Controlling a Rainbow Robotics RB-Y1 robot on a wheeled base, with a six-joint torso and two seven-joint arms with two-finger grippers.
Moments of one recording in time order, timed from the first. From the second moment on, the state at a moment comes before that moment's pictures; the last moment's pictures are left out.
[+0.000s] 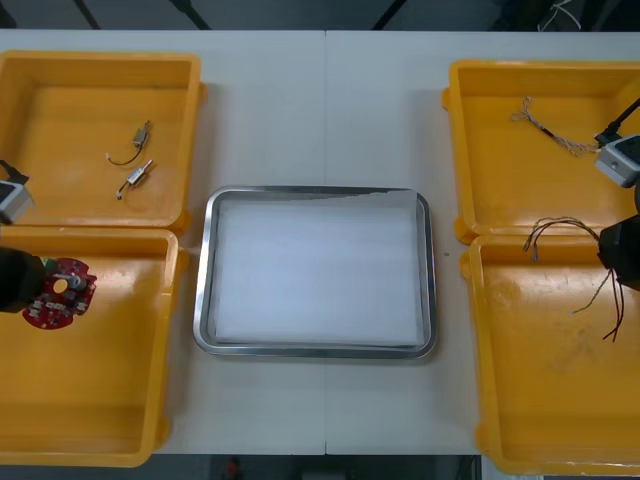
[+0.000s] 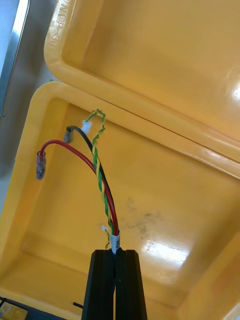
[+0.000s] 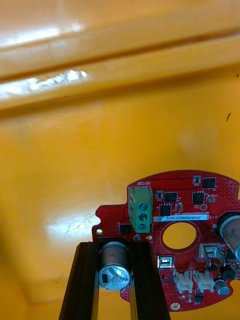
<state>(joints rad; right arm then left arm) -0.29 -0.94 -0.15 -2.27 -1.06 1.92 1.38 0.02 1.42 -0.04 -2.17 1.14 1.23 -1.11</state>
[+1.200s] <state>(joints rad) -0.34 -0.96 -0.10 -2.24 -1.06 1.92 1.38 -0.46 1.22 -0.23 -2.25 1.12 1.58 -0.34</state>
